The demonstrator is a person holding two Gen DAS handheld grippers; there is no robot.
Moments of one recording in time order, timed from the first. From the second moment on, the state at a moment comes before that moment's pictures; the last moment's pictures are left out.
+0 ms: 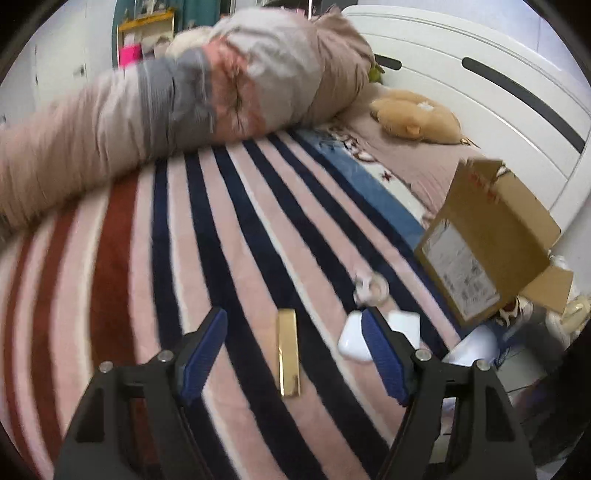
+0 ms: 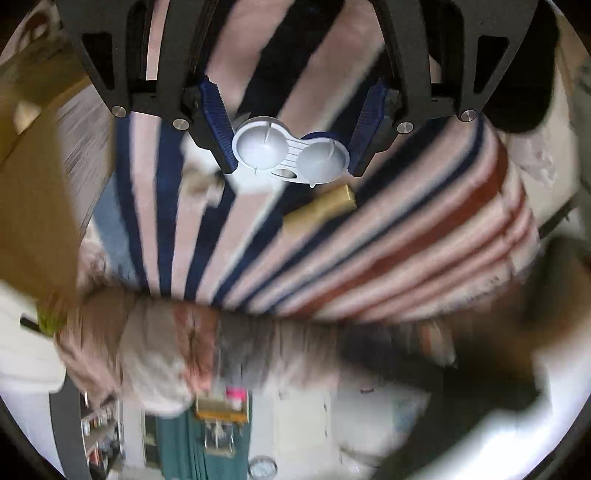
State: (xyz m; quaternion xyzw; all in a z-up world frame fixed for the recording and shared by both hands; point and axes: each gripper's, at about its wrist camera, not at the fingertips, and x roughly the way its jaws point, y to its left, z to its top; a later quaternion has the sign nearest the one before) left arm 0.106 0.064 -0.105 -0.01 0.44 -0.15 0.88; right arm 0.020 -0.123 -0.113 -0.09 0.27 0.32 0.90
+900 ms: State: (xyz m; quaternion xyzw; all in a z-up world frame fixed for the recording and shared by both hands) left arm 0.108 0.057 -0.163 0.01 0.46 -0.12 0.88; right arm 0.101 -0.233 -0.019 -0.13 0.33 0.18 0.92
